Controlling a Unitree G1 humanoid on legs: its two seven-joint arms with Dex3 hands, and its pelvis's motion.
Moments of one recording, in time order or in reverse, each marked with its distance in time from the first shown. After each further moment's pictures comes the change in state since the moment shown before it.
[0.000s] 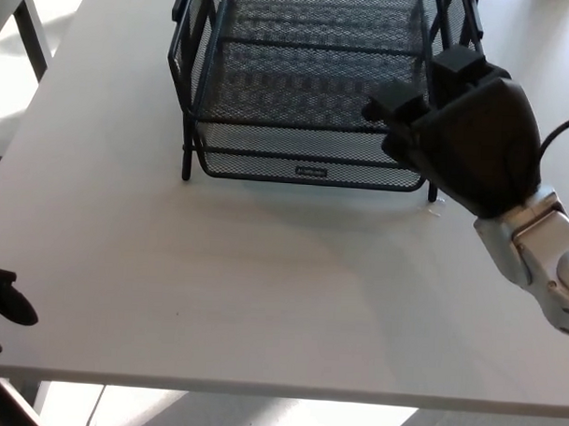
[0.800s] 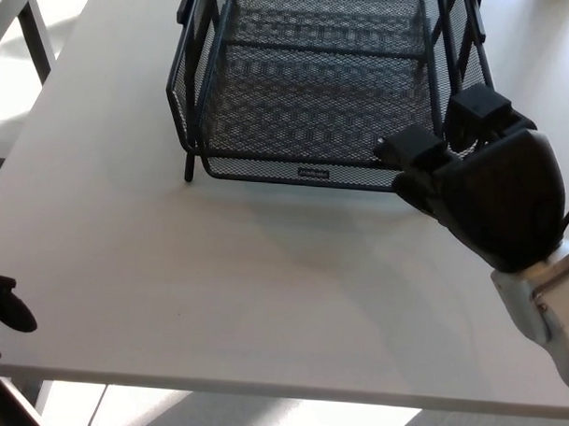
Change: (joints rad) left_arm 0.012 0.000 0.002 -0.004 0.001 0.000 -0.008; right_arm 0.208 -0.029 -0.099 -0.262 -0.041 0.042 0.072
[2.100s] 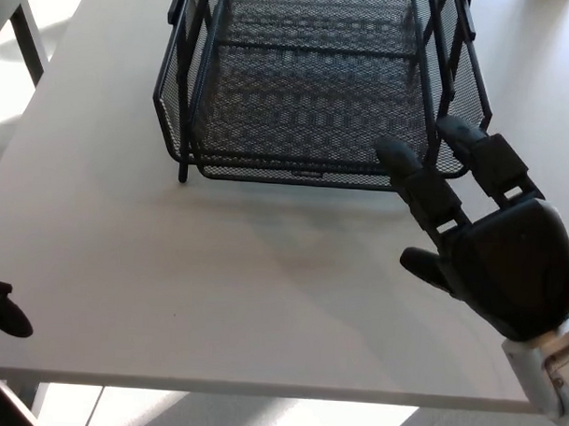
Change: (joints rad) left_arm 0.015 0.000 0.011 0.002 0.008 -0.006 -0.003; right_arm 0.250 -0.007 -0.062 -0.219 -0.016 0.053 0.140
